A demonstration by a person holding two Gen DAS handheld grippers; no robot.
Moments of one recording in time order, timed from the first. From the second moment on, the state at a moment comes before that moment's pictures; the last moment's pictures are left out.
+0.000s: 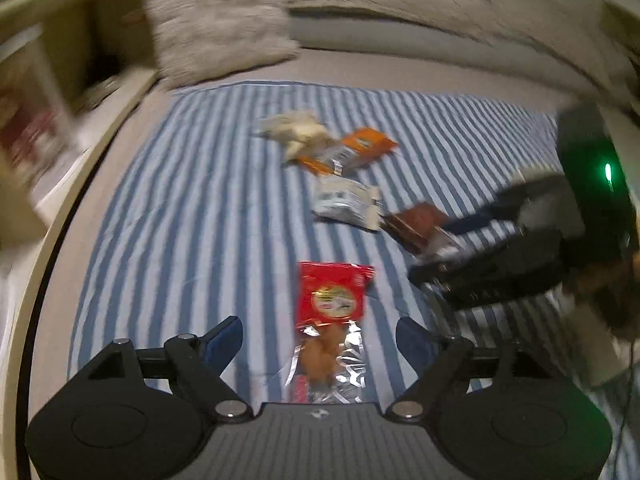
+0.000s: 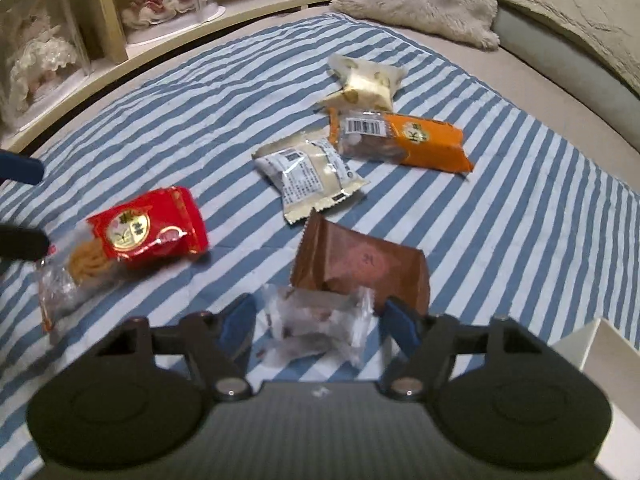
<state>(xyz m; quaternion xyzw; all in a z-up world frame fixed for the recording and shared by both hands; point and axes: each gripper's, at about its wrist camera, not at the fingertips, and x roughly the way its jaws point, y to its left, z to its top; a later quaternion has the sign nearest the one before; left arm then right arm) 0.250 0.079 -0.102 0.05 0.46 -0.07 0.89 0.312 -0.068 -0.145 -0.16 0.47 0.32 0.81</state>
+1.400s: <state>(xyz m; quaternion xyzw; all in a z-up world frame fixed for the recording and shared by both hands) 0.221 0.018 -0.040 -0.03 0.41 -0.07 0.91 0.250 -0.178 -0.040 -0.05 0.43 0.27 0.86</state>
